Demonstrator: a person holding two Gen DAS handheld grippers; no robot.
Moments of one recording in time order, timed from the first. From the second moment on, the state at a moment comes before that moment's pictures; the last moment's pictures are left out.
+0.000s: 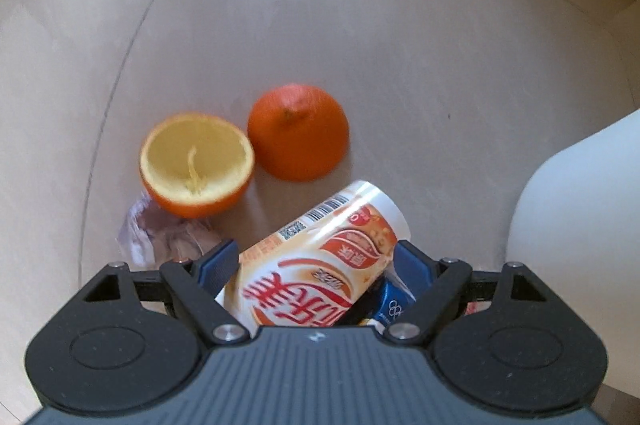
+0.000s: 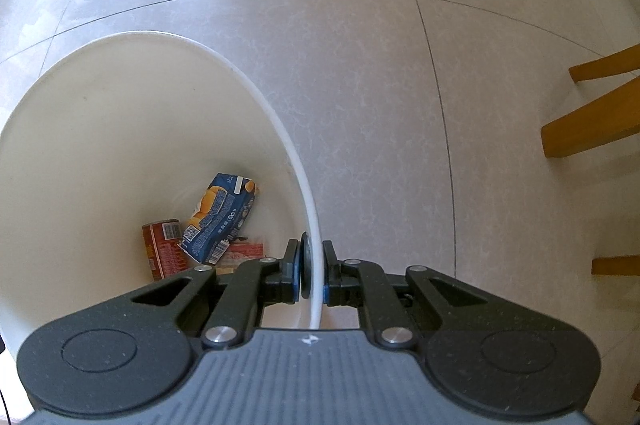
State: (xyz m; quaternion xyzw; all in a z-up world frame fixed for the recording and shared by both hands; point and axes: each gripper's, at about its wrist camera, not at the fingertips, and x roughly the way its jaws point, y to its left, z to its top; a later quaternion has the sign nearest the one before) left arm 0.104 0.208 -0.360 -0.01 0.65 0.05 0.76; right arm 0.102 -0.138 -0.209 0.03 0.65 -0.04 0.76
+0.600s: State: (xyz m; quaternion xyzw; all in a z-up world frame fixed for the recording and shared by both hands) left arm 0.087 0.198 -0.373 0.05 0.66 -0.01 0.75; right arm 0.101 -0.138 -0.210 0.02 0.65 -0.04 0.76
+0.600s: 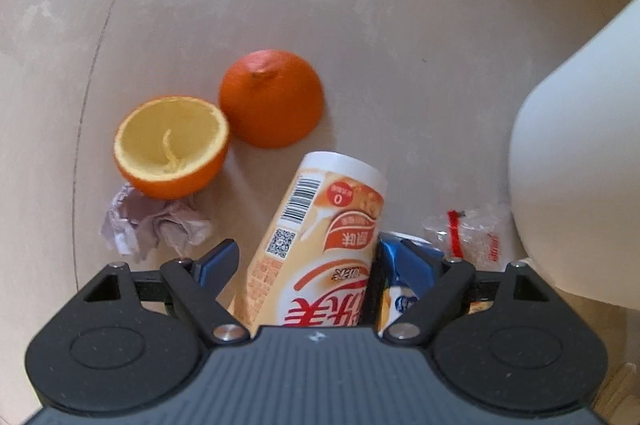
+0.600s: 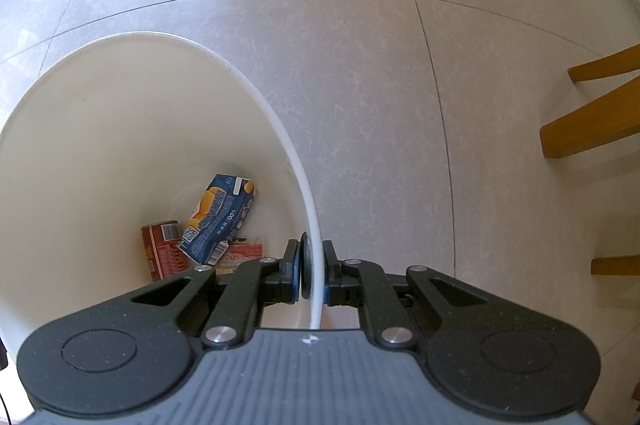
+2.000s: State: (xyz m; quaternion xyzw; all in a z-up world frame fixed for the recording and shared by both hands) left arm 0.113 0.143 -0.229 0.18 0.67 -0.06 0.72; right arm 0.106 -0.141 -0.218 0.03 0.66 -0.04 0.75
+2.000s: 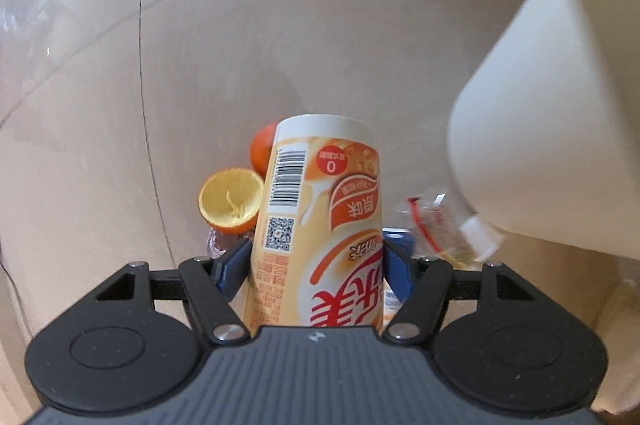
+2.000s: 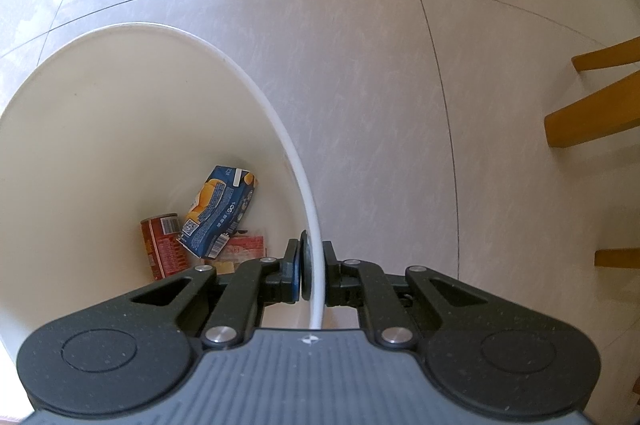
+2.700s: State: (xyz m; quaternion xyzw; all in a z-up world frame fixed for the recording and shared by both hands) left arm 0.127 -0.042 -0.159 0.18 0.62 -0.19 0.74; right arm 0.103 -0.150 -0.209 0.05 0.66 -0.03 0.75
